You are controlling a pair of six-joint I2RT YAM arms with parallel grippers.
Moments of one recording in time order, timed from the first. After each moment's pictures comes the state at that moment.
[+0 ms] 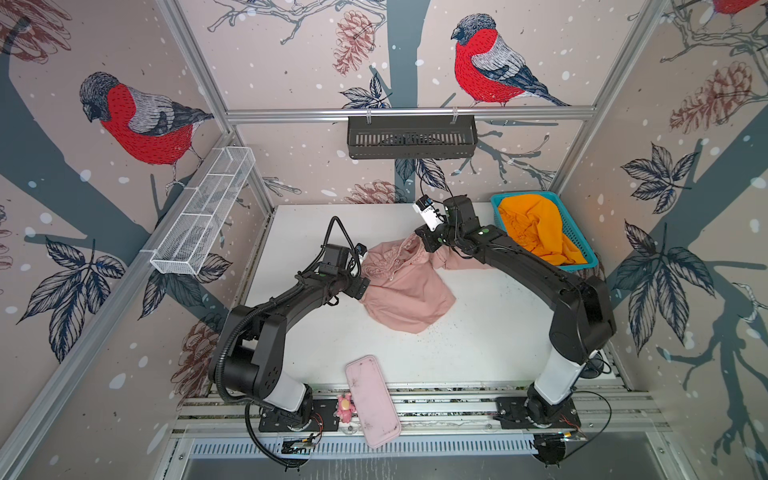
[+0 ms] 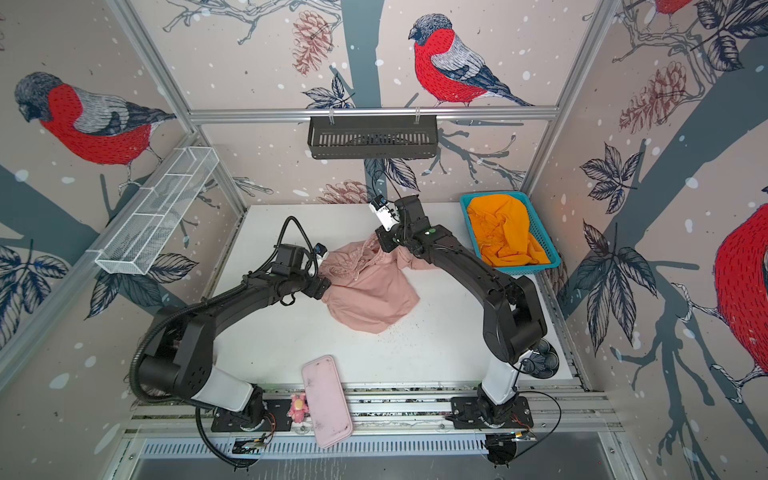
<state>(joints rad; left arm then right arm) -0.29 1.56 0.87 -0.21 0.10 0.28 0.56 1.77 1.49 -0.30 -0.26 -0.15</state>
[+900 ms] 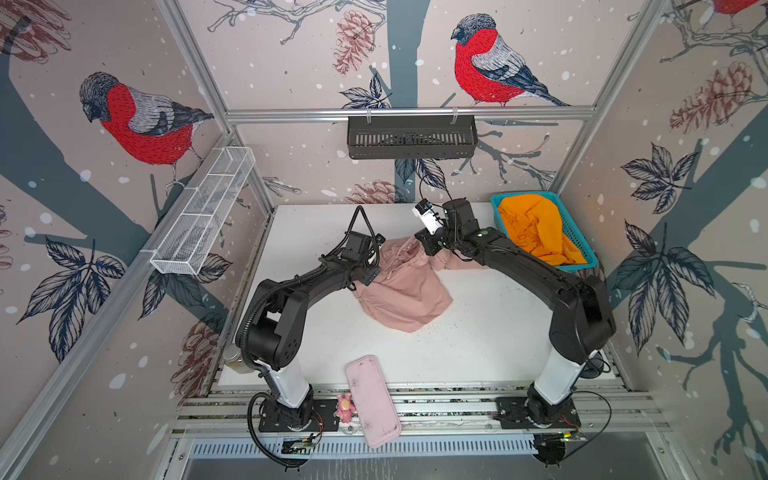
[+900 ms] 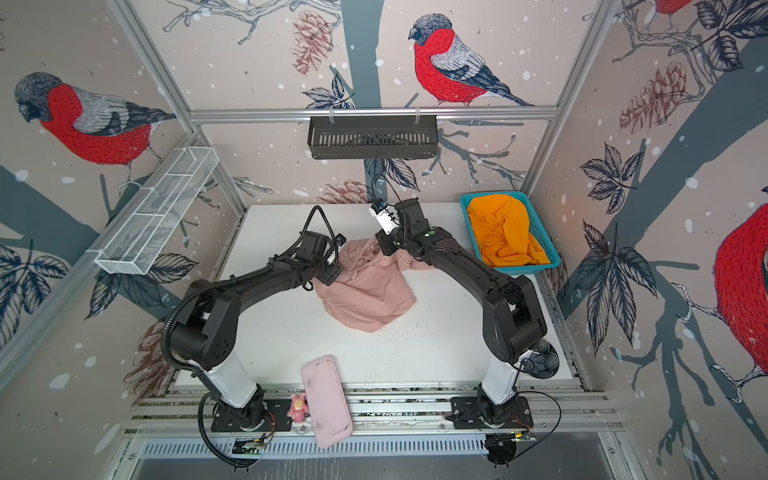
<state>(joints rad) -0.40 1.75 1.09 -0.23 -0.16 0.40 0.56 1.77 1.46 -0.30 -0.28 -0.15</state>
